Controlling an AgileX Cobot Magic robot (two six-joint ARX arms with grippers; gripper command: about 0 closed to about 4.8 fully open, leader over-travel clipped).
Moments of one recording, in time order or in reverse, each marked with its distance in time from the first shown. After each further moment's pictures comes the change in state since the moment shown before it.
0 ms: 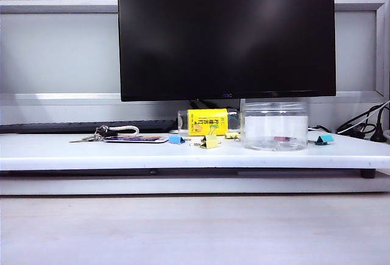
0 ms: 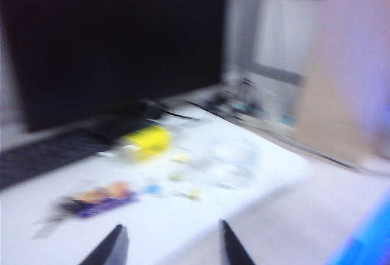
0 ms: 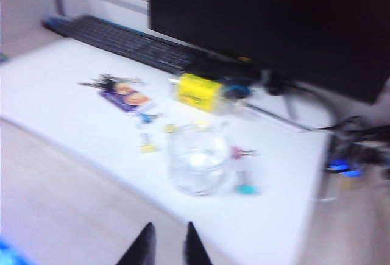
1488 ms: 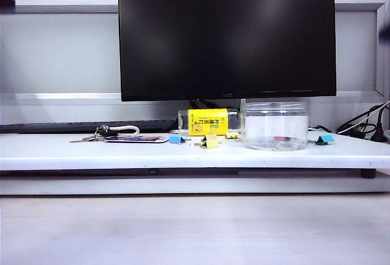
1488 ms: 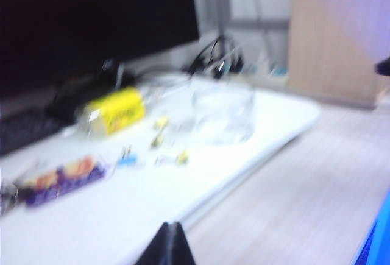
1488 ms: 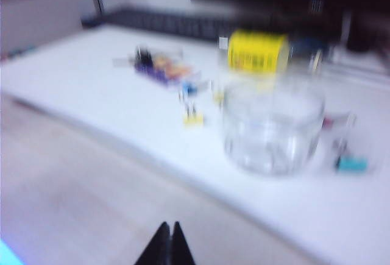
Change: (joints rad) left arm 0.000 0.000 -0.578 0.549 0.057 0.130; right arm 0.000 -0.181 -0.705 0.567 -0.113 0.122
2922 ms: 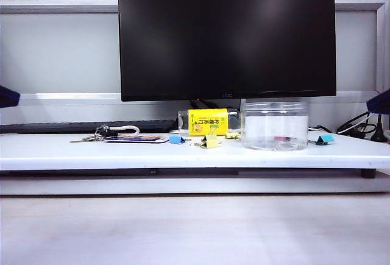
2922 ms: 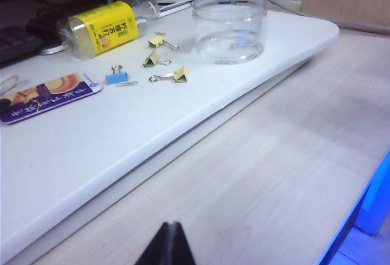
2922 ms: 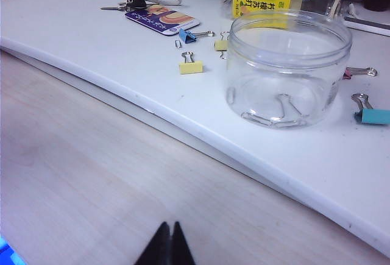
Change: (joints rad) left arm 0.000 0.000 -0.129 -0.037 -0.028 0.024; right arm 0.000 -0.005 -0.168 0.105 0.001 -0.053
